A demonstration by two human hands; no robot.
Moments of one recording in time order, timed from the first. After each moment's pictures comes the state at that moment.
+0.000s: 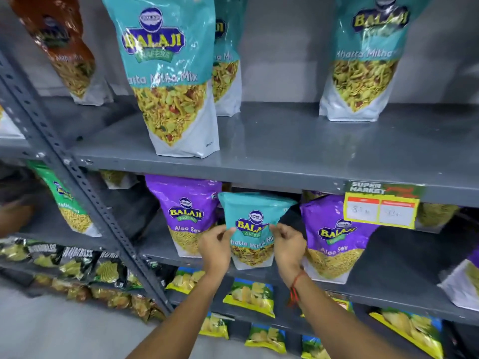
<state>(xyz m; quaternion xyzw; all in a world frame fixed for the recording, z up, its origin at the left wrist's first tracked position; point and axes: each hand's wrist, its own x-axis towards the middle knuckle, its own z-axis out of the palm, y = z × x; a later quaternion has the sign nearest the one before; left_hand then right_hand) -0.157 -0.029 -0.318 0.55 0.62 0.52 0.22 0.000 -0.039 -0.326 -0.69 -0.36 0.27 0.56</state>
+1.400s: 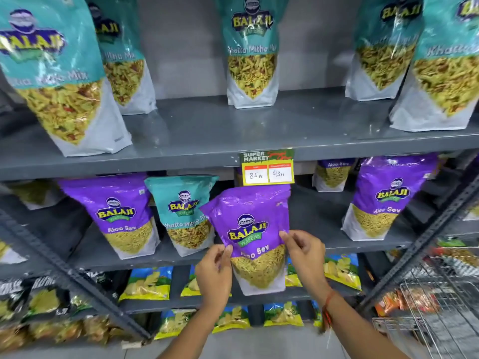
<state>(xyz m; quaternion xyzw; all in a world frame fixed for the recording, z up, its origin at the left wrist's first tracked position) -0.043 -0.164 -0.340 0.61 0.53 0.51 0.29 0.147 -0.214 -0.307 -0.64 -0.42 0.21 0.61</state>
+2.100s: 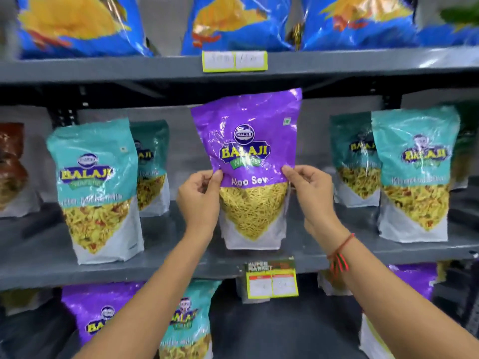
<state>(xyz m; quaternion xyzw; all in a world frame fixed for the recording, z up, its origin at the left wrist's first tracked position) 0.000 -0.031 -0.007 0.56 0.28 0.73 0.29 0.183 -0.102 0.001 -0.44 -0.43 0.16 0.77</state>
